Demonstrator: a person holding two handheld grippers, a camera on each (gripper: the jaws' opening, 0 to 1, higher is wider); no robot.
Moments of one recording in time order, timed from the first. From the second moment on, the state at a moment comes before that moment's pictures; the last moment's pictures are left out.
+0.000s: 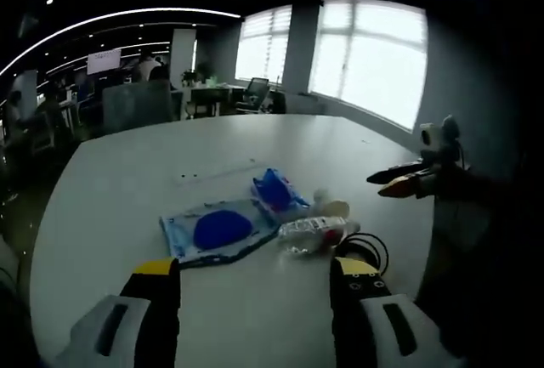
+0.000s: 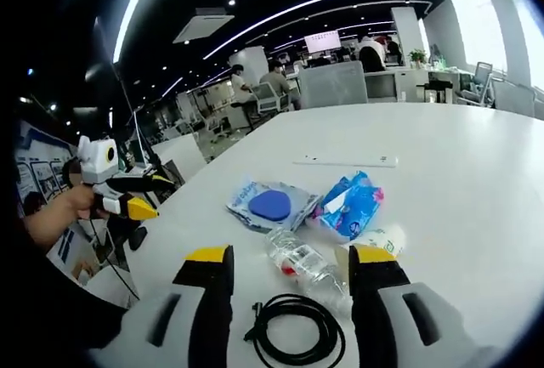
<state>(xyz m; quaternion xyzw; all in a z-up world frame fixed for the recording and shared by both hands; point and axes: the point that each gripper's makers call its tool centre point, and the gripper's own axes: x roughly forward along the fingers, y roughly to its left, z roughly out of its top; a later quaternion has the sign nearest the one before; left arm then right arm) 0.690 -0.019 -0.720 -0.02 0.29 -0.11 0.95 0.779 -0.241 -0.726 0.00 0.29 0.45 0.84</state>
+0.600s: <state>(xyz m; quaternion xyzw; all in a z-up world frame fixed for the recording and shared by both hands) 0.714 -0.051 -0.712 -0.03 0.29 -0.12 0.95 0.802 -0.240 -0.720 -0.03 0.27 0.46 0.84</state>
